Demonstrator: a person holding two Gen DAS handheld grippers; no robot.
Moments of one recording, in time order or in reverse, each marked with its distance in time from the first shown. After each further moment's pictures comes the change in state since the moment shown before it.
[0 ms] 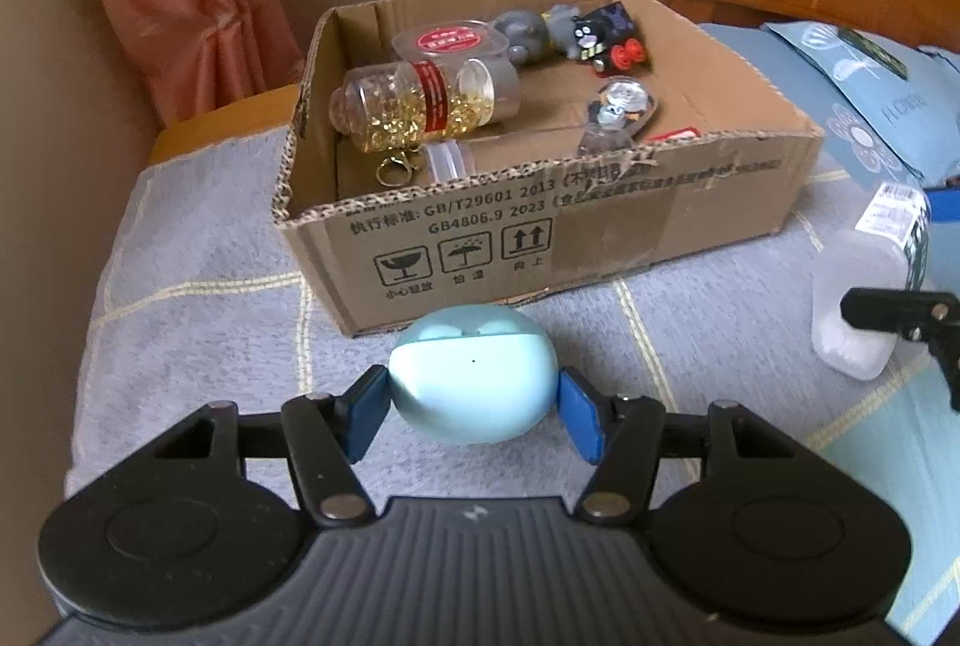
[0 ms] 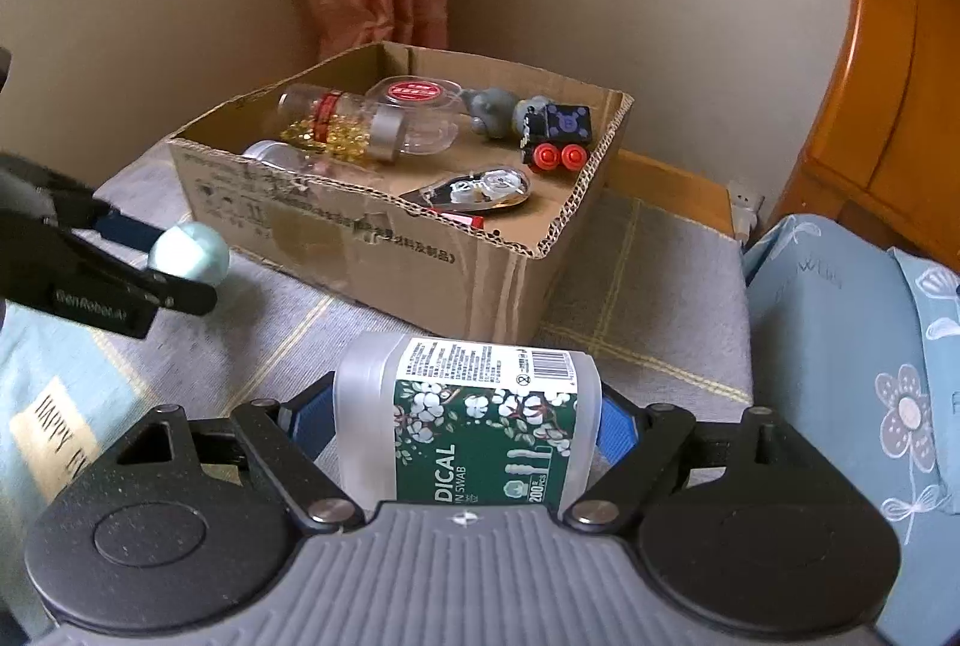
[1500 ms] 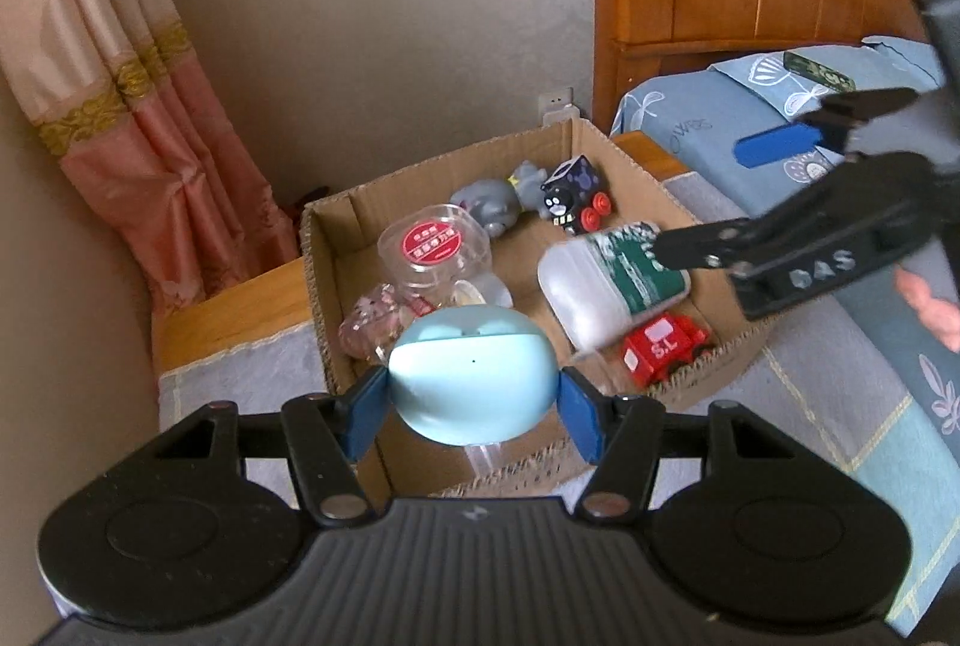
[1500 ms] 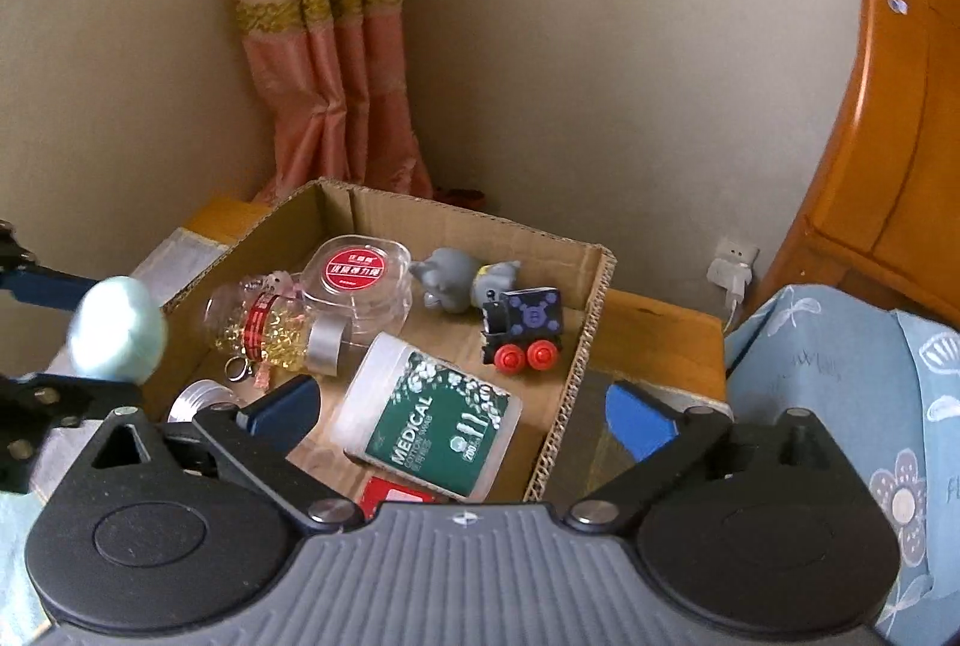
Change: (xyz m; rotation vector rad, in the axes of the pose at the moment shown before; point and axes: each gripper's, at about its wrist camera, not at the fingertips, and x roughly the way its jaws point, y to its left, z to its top) left arm -0.034 0.006 0.110 0.156 -0.071 -0.044; right arm 0.042 -0.035 0.127 0.110 -0.040 -0.020
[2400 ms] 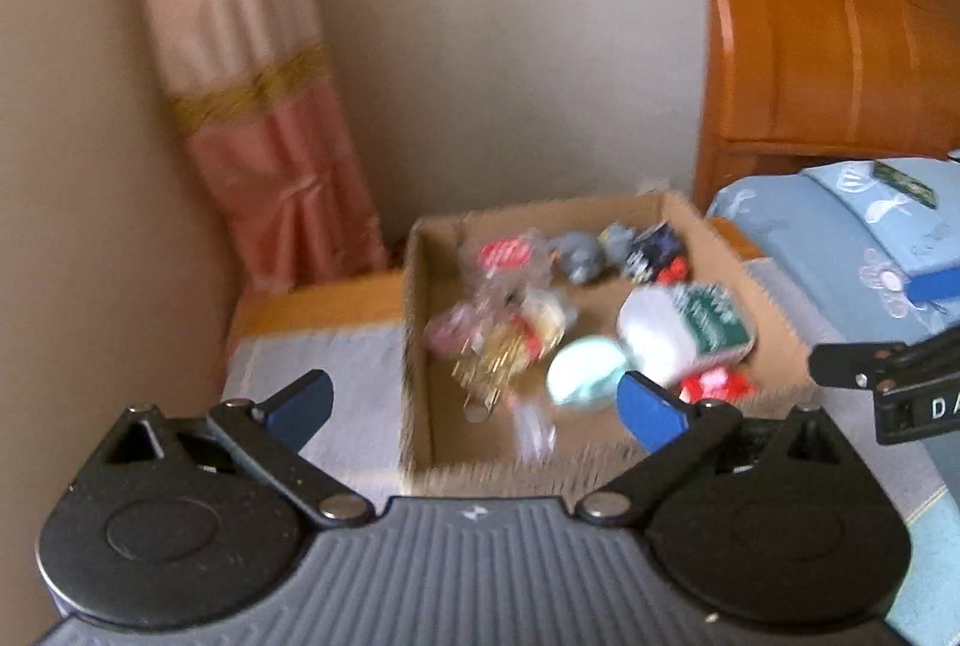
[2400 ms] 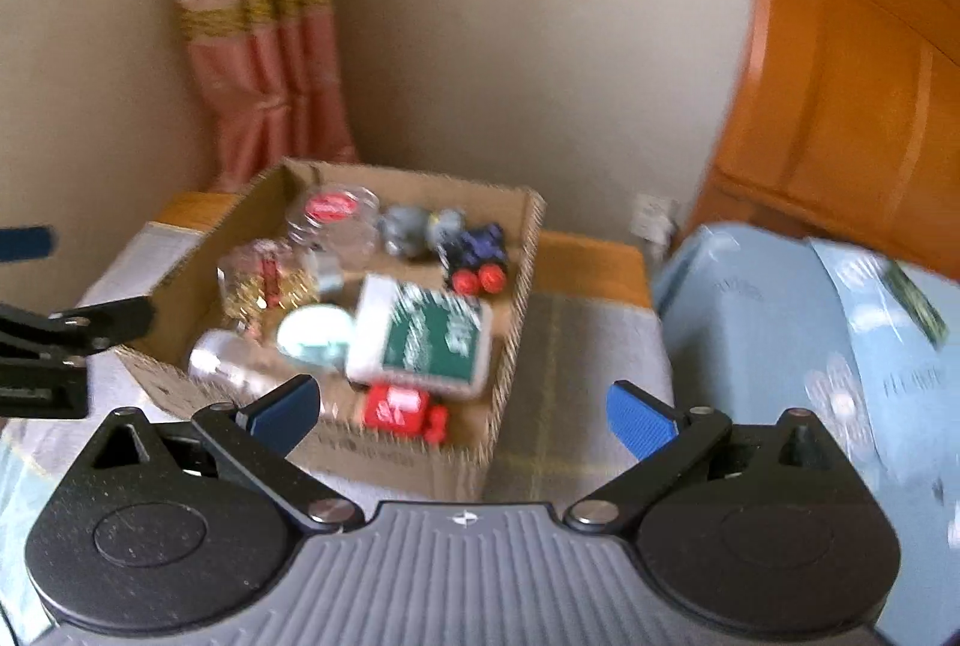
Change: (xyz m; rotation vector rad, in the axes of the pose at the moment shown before) left arm -0.032 -0.004 -0.051 -0.221 -0.162 0.202; right arm -0.058 0.036 -0.052 0.139 0.037 -0.193
